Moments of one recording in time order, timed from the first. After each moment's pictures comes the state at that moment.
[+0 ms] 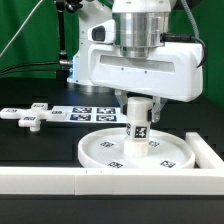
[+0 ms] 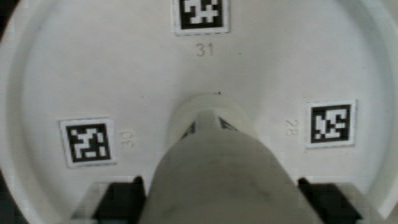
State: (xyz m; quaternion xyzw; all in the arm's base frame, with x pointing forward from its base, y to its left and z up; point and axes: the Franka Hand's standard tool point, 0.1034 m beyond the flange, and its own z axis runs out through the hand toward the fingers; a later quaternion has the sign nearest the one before) arm 0.558 0.042 0.068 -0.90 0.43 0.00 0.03
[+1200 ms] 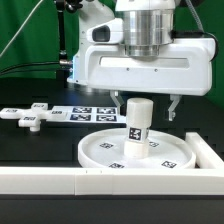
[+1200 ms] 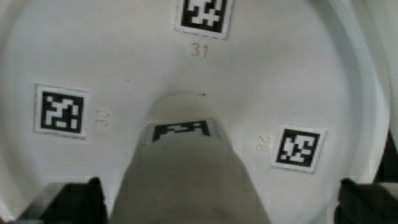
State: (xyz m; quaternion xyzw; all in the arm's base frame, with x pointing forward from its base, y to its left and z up) arm 0.564 0.050 0.072 -0.97 0.22 0.00 0.04
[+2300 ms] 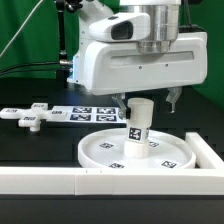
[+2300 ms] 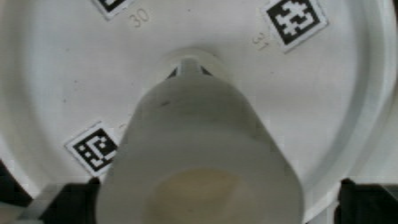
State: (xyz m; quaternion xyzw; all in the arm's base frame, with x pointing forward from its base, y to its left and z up) arm 0.573 0.049 0.078 -0.98 -0.20 -0.01 0.02
